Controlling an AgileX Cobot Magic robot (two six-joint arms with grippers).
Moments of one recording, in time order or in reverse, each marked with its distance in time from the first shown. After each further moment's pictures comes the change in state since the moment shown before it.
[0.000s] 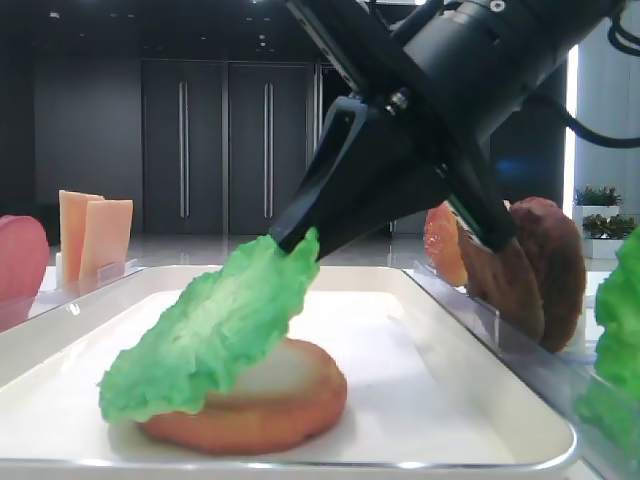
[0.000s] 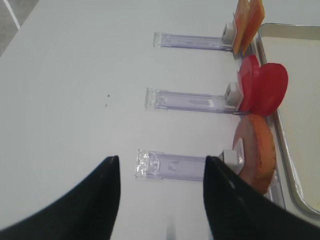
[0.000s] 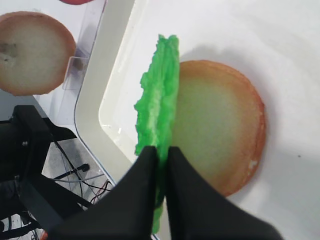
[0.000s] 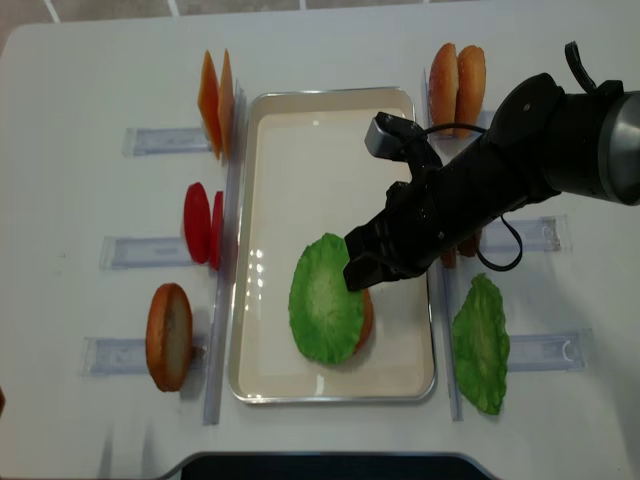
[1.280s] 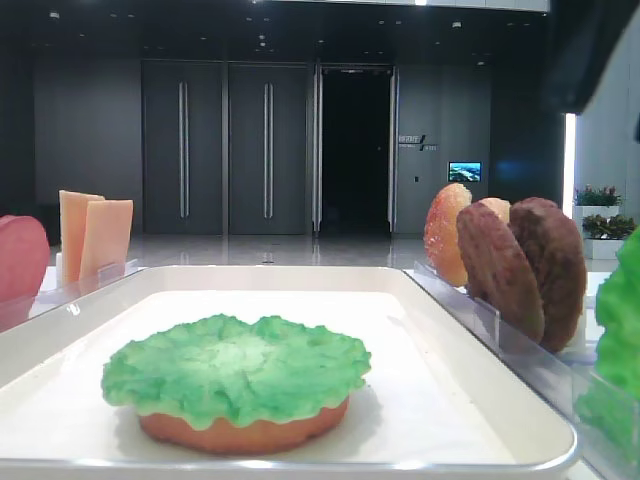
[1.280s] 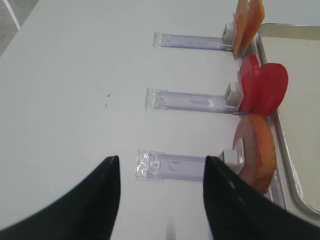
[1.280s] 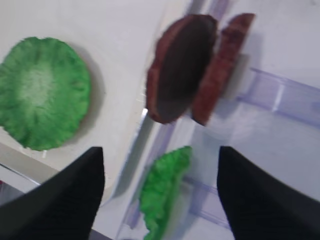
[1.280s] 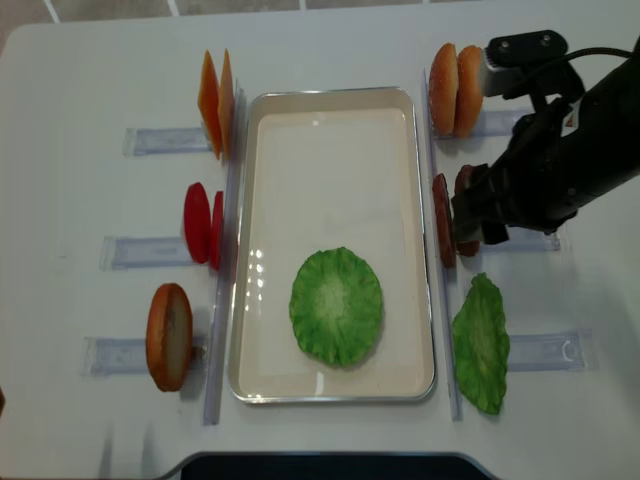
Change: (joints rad) left arm 0.000 0.000 0.000 0.000 0.000 0.000; right arm -0.120 -0.411 0.000 -0.868 0.125 0.695
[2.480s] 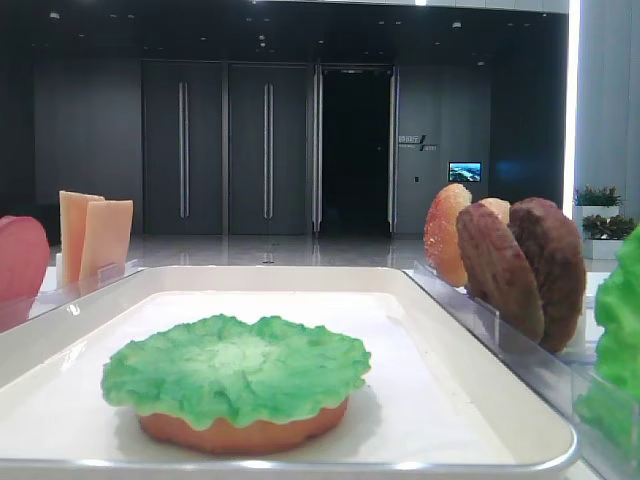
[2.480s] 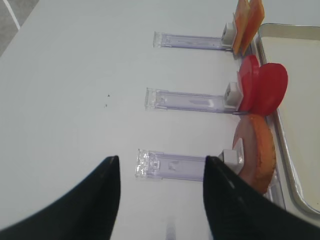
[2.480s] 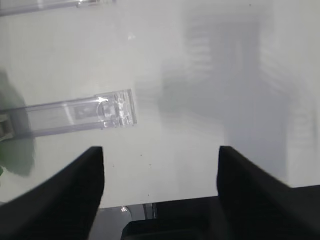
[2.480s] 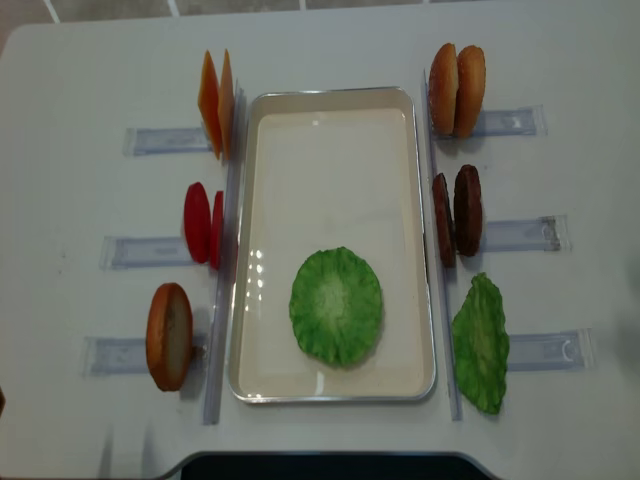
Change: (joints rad) left arm 0.000 0.000 0.000 0.000 0.000 0.000; right arm -0.485 -0.301 0.150 -0.244 0.286 0.064
